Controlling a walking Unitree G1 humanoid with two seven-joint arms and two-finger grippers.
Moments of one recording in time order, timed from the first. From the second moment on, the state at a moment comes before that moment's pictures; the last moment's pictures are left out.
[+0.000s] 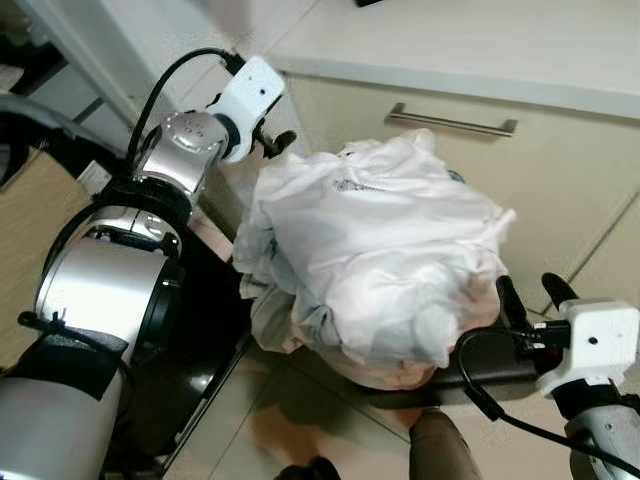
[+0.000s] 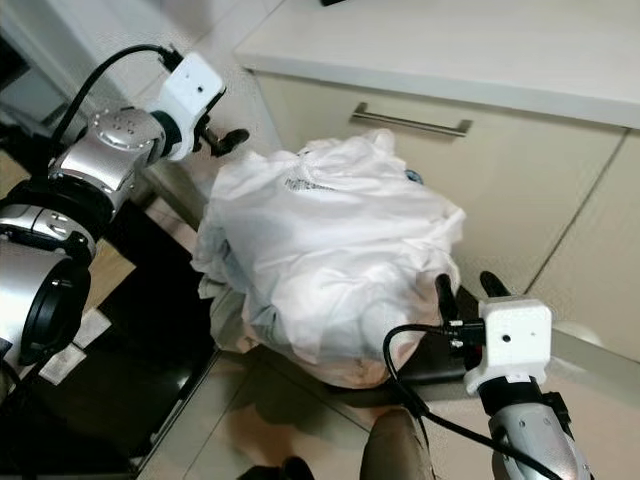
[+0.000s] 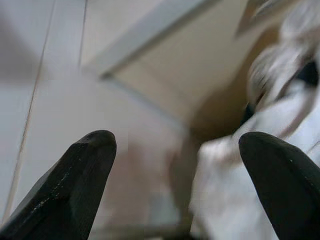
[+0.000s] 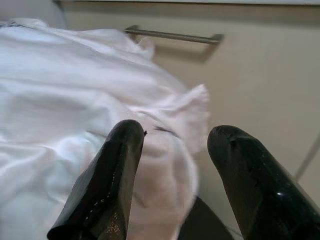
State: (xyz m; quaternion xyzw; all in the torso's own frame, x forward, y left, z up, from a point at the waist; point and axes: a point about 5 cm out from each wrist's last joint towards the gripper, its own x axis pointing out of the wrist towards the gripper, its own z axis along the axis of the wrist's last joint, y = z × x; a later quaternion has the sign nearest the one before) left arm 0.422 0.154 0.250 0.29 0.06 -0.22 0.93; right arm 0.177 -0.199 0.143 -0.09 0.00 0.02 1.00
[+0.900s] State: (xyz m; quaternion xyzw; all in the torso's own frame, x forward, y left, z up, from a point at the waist) left arm 0.399 0.152 0.220 0.19 0.15 -0.45 0.86; right arm 0.197 -0.196 0.117 -0.08 0.03 0.04 1.00
